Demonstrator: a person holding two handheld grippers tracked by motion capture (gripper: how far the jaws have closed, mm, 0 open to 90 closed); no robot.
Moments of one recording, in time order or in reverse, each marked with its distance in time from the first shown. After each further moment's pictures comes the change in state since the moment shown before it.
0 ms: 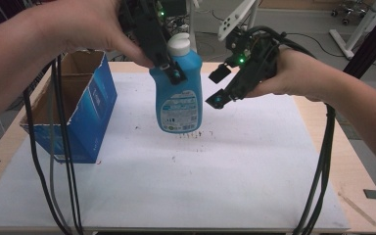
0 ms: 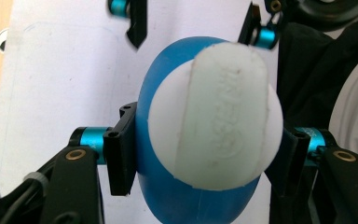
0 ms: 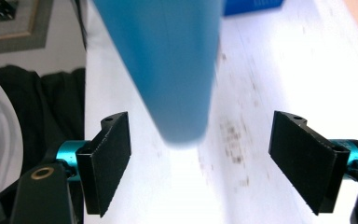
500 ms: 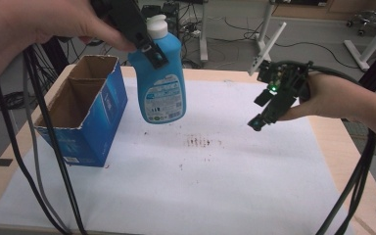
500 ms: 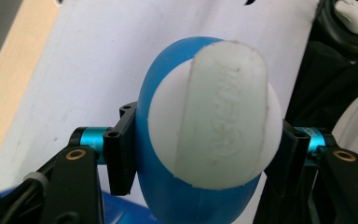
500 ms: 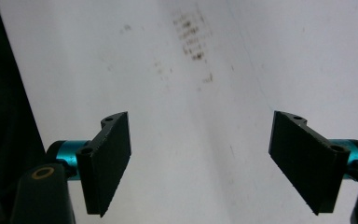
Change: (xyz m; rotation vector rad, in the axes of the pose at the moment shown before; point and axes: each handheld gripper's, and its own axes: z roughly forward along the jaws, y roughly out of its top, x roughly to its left) left arm 0.011 -0.037 -0.053 -0.020 0.117 -0.235; right arm -0.024 -0.046 0.002 0.306 -0.126 0.140
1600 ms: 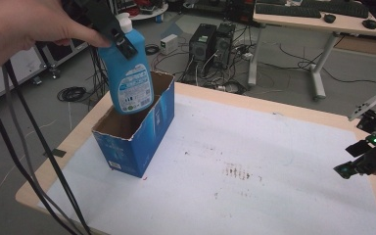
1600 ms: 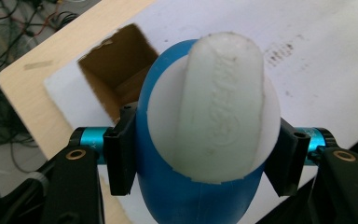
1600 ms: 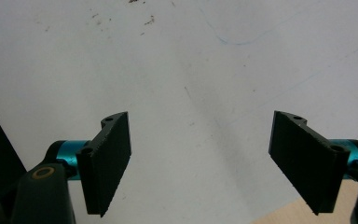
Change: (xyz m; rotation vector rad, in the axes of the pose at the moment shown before) left arm 0.050 -0.126 -0.080 -0.018 0.308 -0.486; right arm -0.052 -0.052 -0.011 0.047 -0.039 0.166
